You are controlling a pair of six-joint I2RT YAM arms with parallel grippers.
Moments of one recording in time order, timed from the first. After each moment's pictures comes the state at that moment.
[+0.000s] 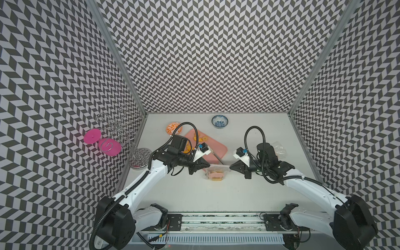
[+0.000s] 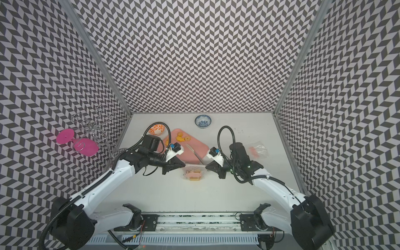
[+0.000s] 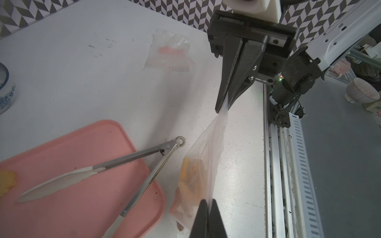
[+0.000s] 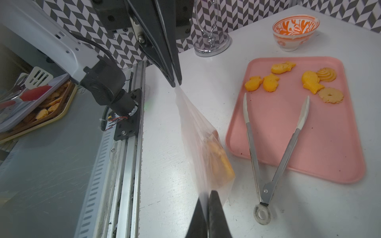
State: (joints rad) left arm -0.43 1.19 0.92 -0.62 0.85 0.52; right arm 0.50 1.14 0.67 -0.17 -0.79 -0.29
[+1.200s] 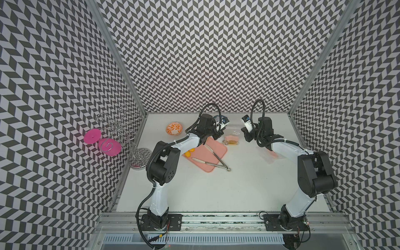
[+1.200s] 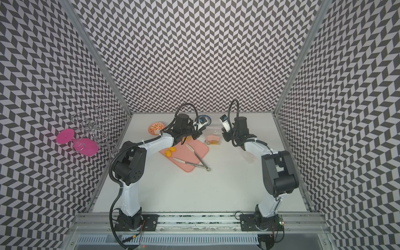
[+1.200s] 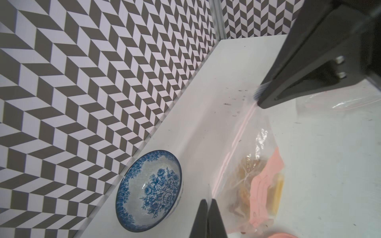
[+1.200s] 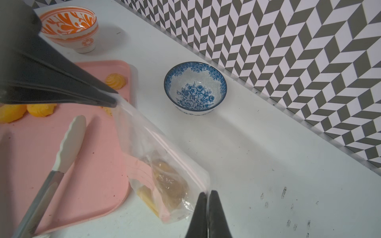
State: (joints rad) left arm -0.51 2.02 1.46 0.11 0.35 0.54; right arm 0.22 1.73 1.12 0.06 -0.30 -0.36
